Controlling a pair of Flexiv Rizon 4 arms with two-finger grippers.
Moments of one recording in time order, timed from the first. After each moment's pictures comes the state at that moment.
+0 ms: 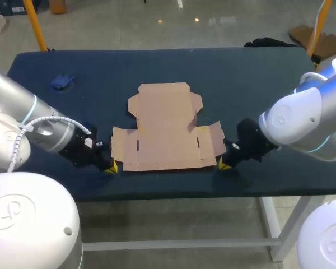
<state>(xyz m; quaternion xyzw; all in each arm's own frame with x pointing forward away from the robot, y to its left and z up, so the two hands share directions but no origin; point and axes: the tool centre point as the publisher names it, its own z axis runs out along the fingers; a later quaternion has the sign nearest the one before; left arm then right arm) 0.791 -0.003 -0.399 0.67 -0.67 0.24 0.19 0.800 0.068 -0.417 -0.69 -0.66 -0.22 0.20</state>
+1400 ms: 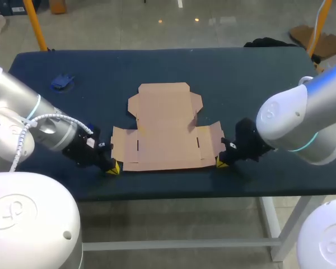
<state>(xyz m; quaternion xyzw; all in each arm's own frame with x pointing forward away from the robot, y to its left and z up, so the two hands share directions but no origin) 0.794 -0.007 -0.411 0.67 -0.68 0.23 0.21 0.815 0.074 -0.426 -0.70 -0.64 -0.25 0.18</state>
